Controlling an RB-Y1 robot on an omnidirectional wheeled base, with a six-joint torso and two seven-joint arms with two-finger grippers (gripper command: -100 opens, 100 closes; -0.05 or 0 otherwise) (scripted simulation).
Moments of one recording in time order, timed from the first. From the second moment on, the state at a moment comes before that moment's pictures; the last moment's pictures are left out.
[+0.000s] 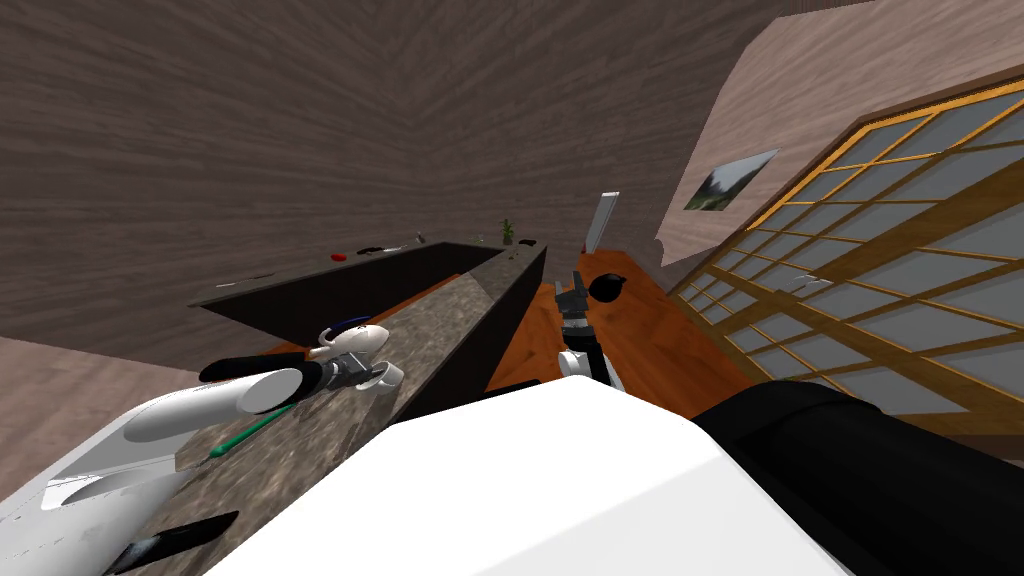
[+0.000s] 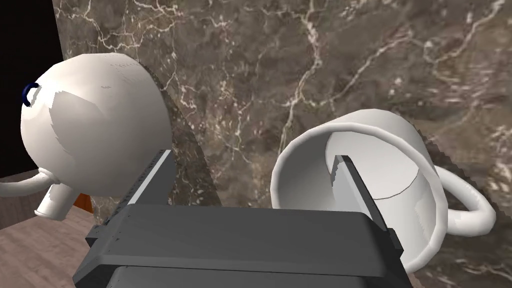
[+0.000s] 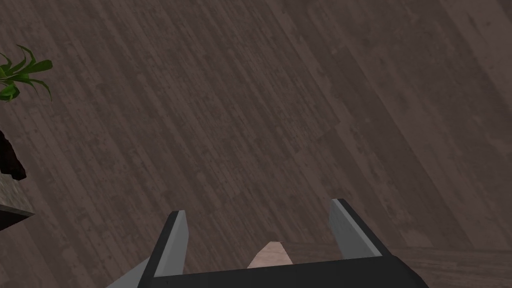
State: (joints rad) left arm 0.28 0.90 0.37 -1.87 0.88 1.22 0.71; right arm 0.48 0.03 0.06 -2.24 -0.01 -0.42 -0.16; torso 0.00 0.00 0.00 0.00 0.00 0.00
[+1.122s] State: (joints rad) left arm 0.27 1.00 0.40 -1.75 1.01 1.55 0.85; right arm 0.48 0.03 0.06 -2.24 -0.01 -0.42 -0.16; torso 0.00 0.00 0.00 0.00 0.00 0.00
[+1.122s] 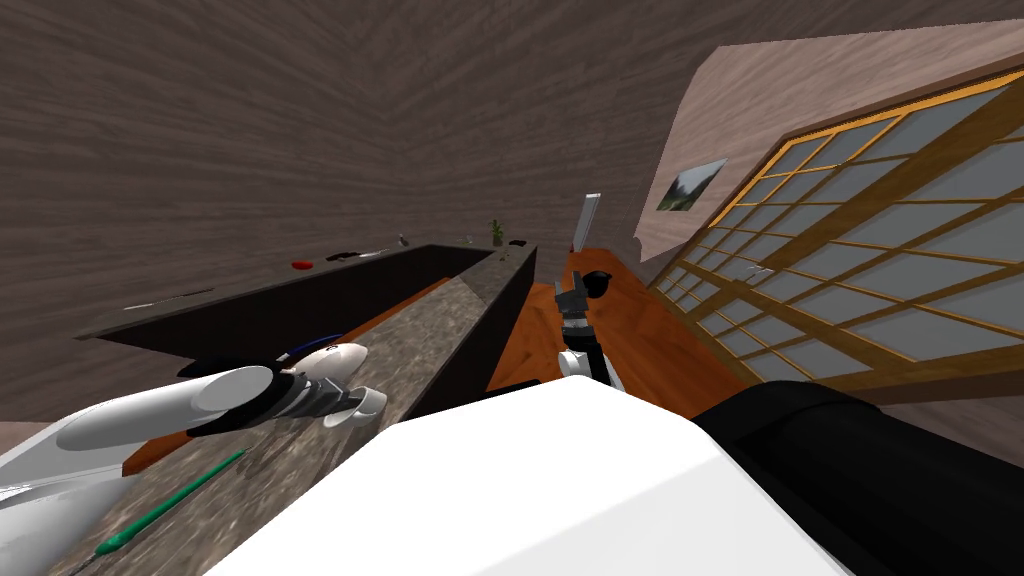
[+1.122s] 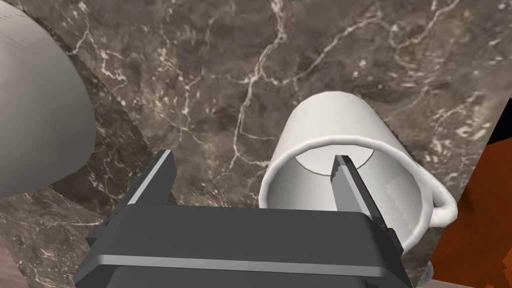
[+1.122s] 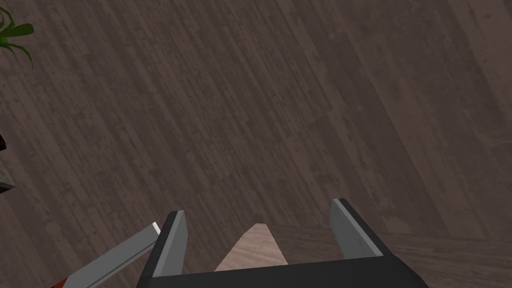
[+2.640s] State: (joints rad) left arm 0.26 1.03 0.40 -1.60 1.07 1.73 0.92; right arm 0.48 0.03 0.06 -2.24 -0.01 -0.42 -0.16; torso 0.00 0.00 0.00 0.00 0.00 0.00
